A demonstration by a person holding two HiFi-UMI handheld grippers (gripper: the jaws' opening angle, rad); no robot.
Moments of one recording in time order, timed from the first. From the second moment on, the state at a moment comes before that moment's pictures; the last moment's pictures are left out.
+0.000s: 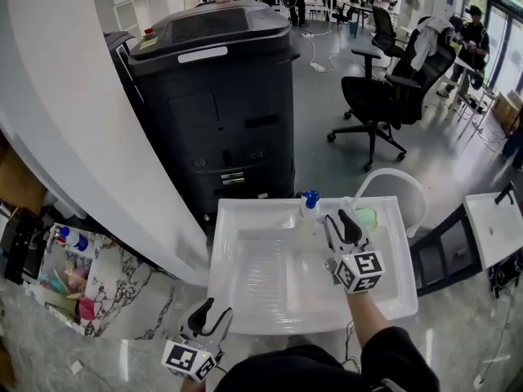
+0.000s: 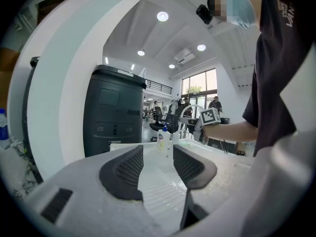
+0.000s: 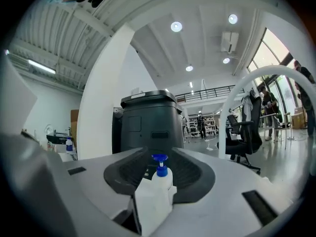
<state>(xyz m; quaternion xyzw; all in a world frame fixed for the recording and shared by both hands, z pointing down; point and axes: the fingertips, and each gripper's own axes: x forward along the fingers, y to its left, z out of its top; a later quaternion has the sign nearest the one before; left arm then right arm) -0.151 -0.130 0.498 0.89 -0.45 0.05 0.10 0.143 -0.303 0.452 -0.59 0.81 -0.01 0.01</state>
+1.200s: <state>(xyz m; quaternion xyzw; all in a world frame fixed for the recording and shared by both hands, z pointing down) -0.103 -0.058 0.494 0.96 -0.28 0.03 0.06 0.161 -0.036 0.494 -0.68 0.72 -0.11 0.06</state>
